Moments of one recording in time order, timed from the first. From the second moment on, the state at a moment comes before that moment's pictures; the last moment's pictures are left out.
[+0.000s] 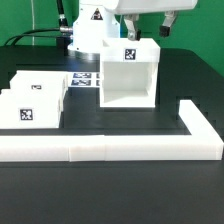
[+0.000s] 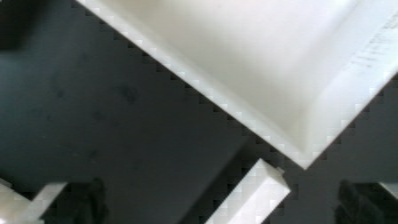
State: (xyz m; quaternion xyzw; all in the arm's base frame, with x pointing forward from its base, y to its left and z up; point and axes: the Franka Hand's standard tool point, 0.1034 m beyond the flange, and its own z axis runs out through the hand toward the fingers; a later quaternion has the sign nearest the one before) arm 0.491 0.074 0.138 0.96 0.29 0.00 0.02
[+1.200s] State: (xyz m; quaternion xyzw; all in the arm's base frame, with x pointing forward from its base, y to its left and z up) arm 0.426 0.094 0.117 1.00 -0.03 -0.02 0.01
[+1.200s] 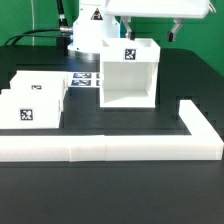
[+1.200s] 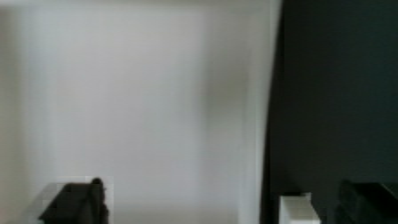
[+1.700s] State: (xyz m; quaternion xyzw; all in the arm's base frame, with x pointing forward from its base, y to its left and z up) arm 0.410 0.101 0.098 1.00 -0.04 -0.02 0.00
